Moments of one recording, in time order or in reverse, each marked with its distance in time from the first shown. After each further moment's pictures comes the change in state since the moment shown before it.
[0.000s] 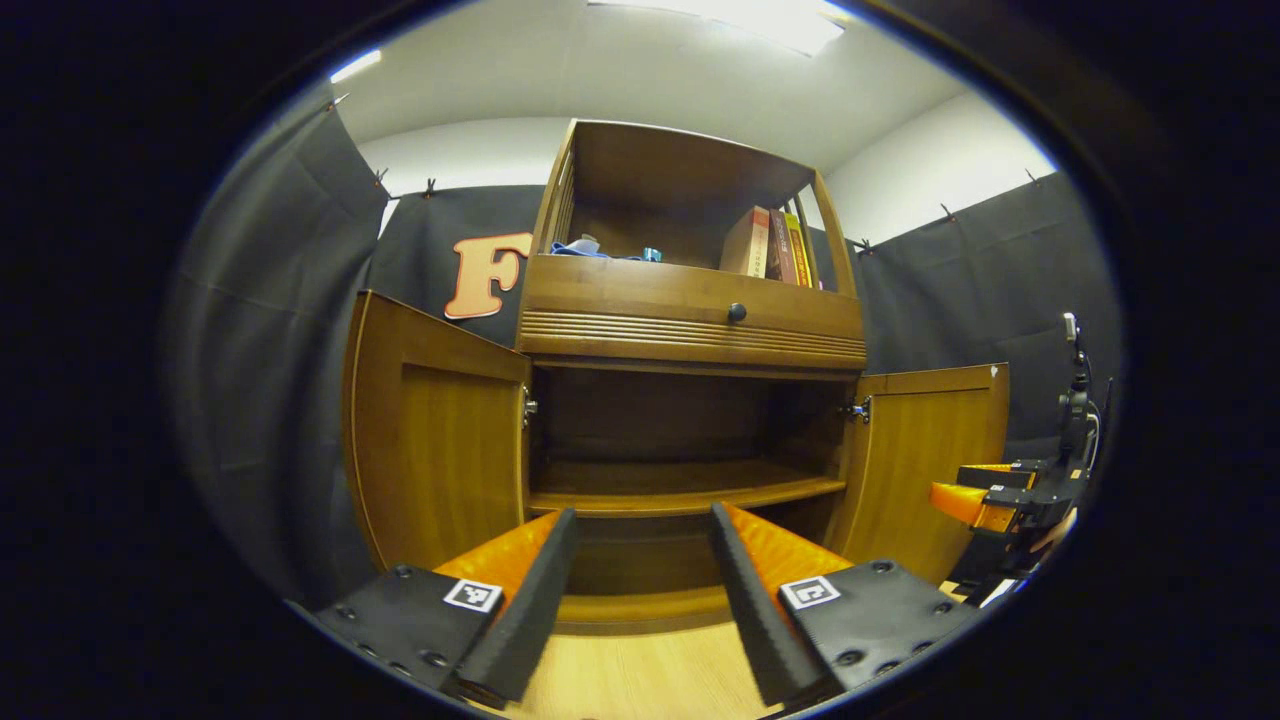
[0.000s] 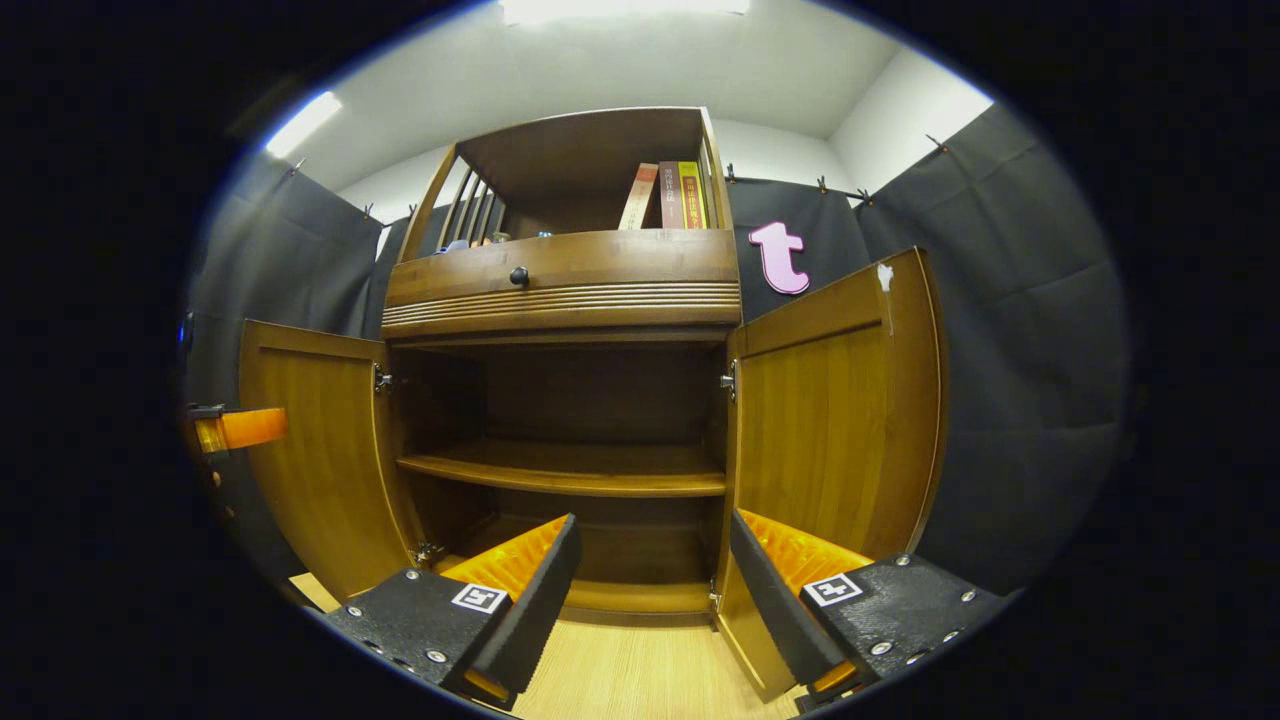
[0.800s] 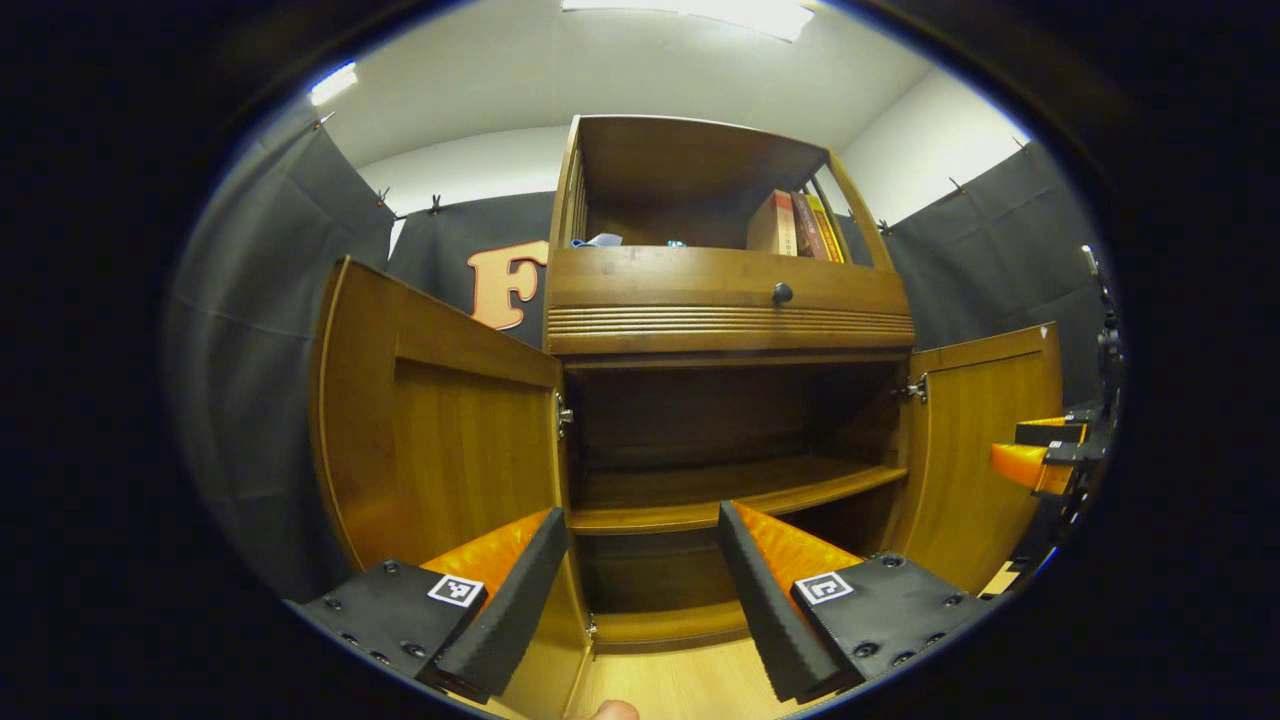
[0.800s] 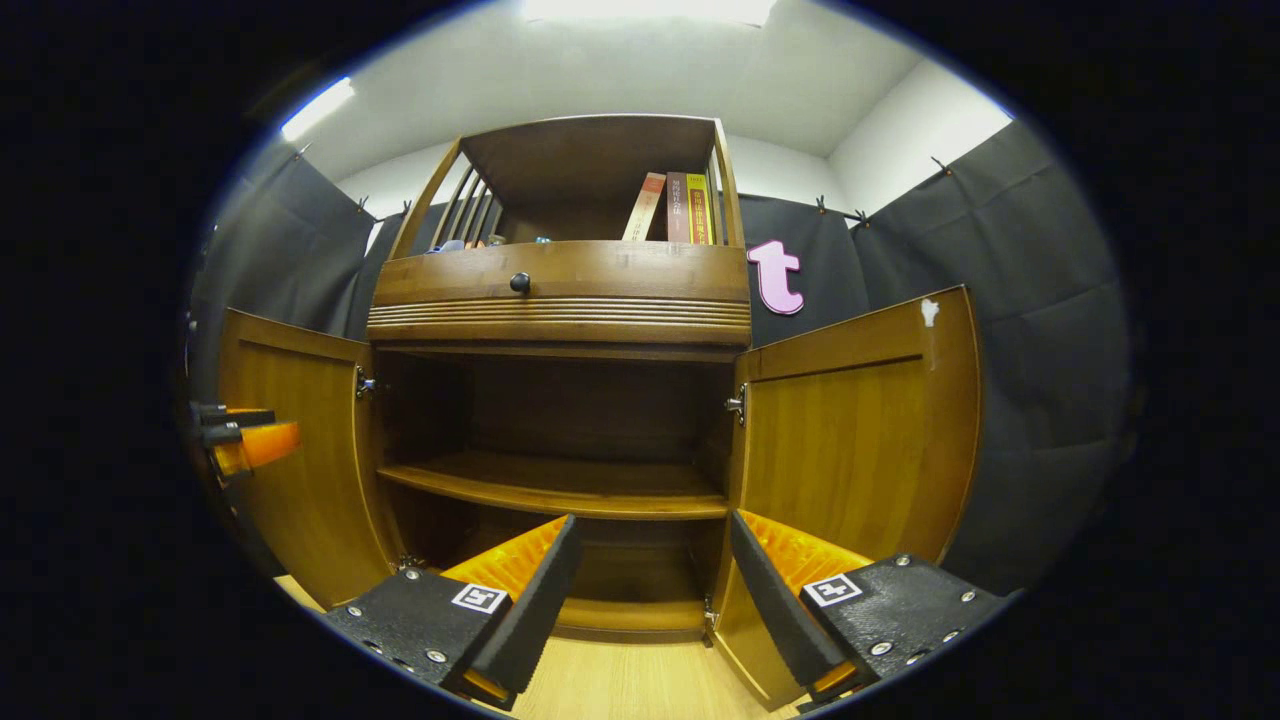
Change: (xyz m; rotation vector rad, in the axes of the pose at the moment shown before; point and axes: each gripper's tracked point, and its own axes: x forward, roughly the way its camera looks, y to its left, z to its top) left arm 0.053 0.056 -0.019 0.125 -0.042 0.104; right arm 0.030 0.018 0.008 -0.034 -0.049 -0.069
